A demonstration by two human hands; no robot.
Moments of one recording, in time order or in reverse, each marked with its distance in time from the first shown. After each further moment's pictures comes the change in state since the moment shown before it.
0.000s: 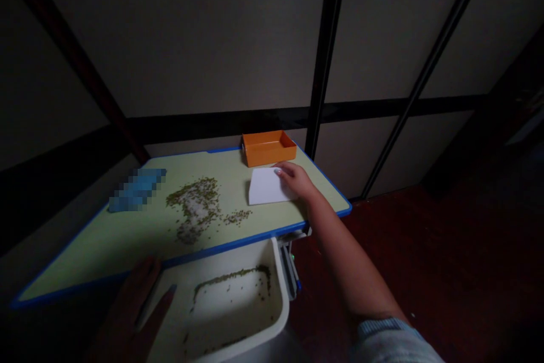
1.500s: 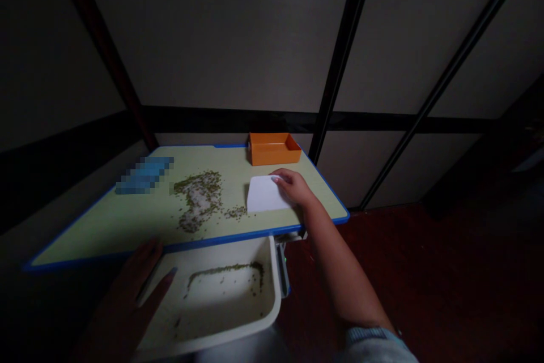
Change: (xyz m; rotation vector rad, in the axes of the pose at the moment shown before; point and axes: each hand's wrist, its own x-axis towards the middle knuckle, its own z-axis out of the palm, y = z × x) left_hand 0.001 0.001 0.006 0.107 0.033 0.078; right_hand -0.006 -0.002 0.010 0.008 -0.094 0.001
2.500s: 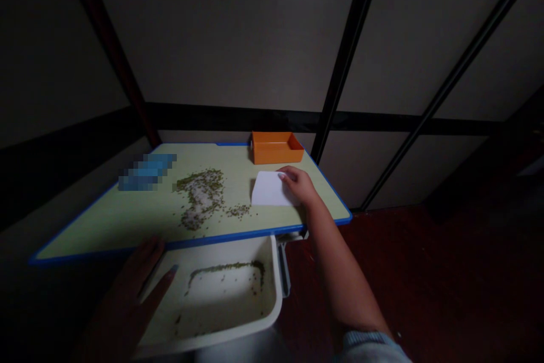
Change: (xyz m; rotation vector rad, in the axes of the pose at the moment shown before) left_hand 0.002 0.008 -0.002 -0.033 0.007 -0.050; right_hand 0.000 -0.002 -0.004 -0.064 0.121 0.037
